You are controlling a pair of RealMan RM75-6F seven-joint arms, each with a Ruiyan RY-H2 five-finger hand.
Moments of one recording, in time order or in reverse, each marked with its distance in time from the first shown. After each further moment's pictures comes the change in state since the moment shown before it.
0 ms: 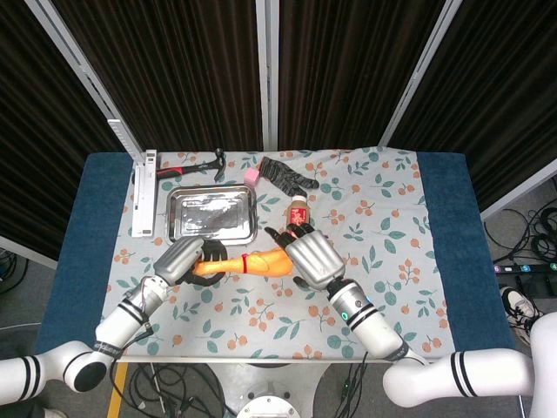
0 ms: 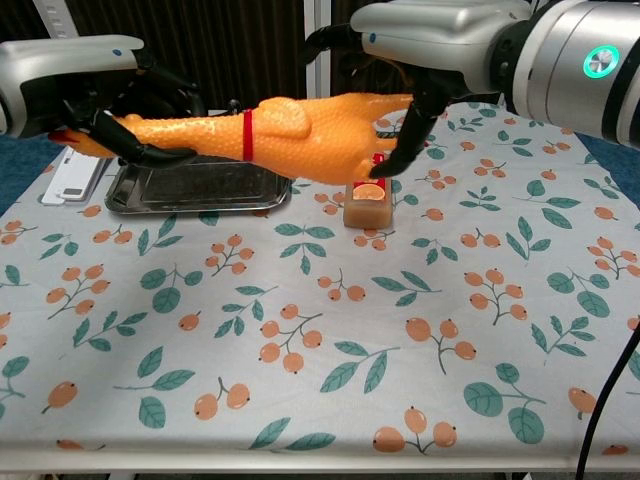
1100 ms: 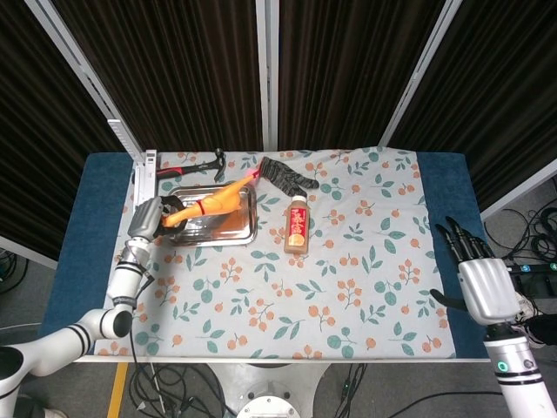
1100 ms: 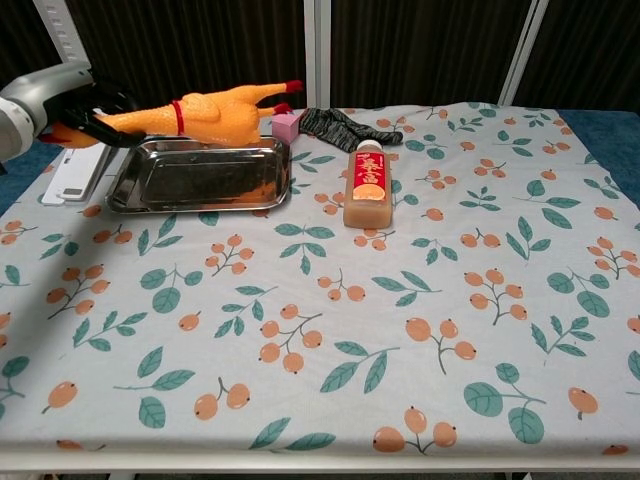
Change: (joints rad) left arm -0.056 -0.362 -0.134 0.732 -0.263 -0.075 -0.035; right arm -0.596 0.437 -0.248 0.024 -0.528 0.421 0.532
